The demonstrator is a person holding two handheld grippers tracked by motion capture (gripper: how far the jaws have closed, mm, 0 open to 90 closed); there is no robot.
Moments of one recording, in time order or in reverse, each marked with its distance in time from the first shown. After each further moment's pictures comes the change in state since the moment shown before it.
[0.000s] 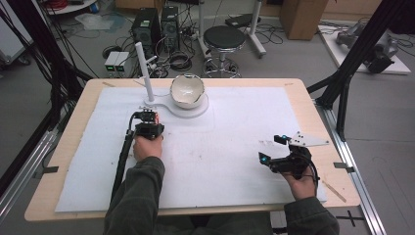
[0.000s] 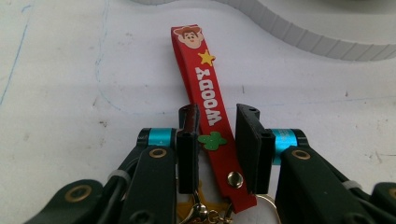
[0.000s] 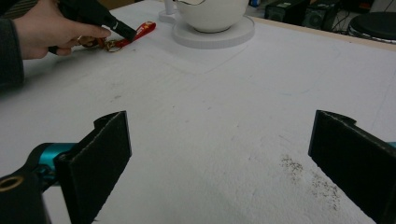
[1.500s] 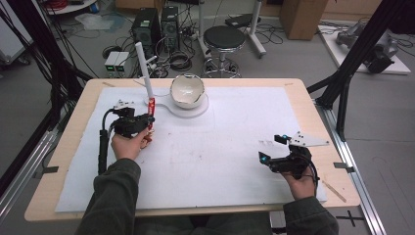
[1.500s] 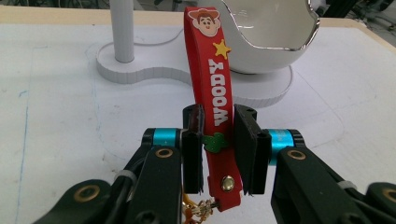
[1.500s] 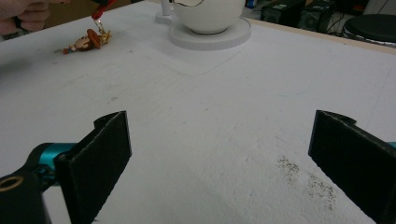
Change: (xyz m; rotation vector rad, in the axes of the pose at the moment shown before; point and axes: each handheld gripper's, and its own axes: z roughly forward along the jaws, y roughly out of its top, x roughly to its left) left arm 0.053 0.010 -0.052 -0.228 -0.347 0.031; right arm 0.001 0.001 0.000 -0.005 -0.016 -0.005
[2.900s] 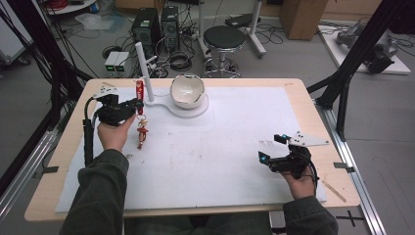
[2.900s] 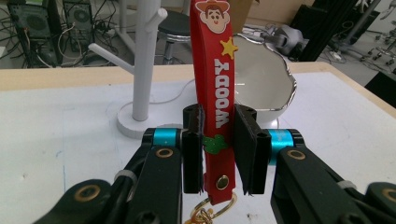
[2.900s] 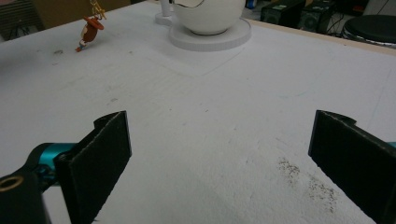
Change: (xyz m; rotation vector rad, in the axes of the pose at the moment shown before) left arm 0.022 0.041 -0.027 -0.131 -0.054 0.009; right arm 0.000 0.000 0.001 0.001 0.000 0.002
